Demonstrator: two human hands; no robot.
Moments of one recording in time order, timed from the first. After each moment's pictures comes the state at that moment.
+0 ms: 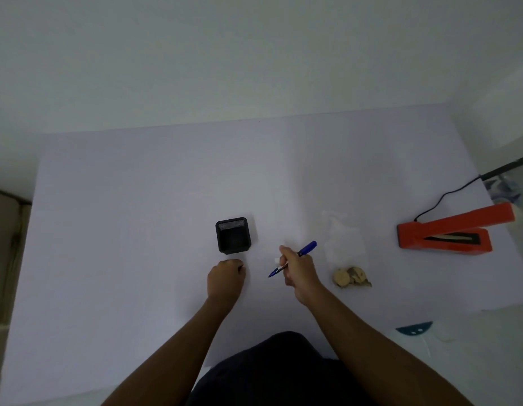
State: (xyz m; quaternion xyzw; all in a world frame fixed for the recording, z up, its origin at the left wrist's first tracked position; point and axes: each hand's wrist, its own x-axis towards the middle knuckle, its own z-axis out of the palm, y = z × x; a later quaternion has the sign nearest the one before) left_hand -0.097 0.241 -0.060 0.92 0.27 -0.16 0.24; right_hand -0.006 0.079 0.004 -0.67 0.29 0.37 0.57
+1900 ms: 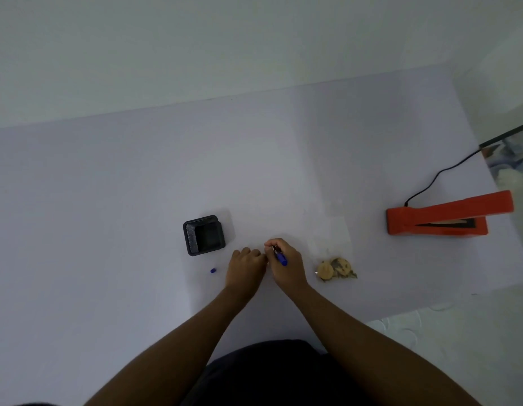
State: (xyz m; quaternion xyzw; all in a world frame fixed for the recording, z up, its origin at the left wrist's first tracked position) left_hand -0.042 0.159 -0.074 0.97 0.04 -0.17 0.17; right_hand 0.008 0.042 -0.061 -0.86 -0.04 0.22 0.46
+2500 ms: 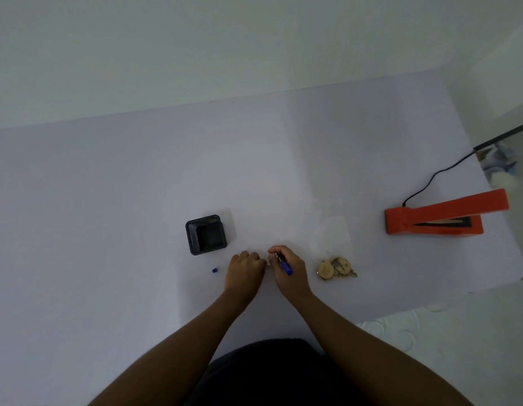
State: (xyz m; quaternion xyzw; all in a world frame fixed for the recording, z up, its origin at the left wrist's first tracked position) left_hand -0.050 0.163 -0.068 0.97 0.01 -0.19 0.14; right_hand -0.011 0.029 -0.068 -0.85 -0.07 0.18 0.49
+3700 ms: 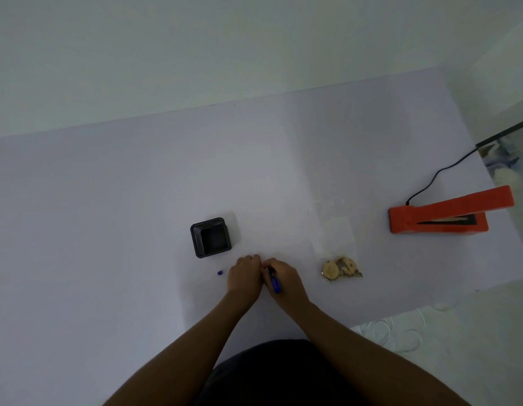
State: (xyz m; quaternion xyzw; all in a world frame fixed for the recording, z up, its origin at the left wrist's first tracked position) left_hand -0.052 0.170 -0.067 0.93 0.13 -0.26 0.22; right_hand -0.032 0.042 -0.090 -0.87 -0.17 0.22 0.42
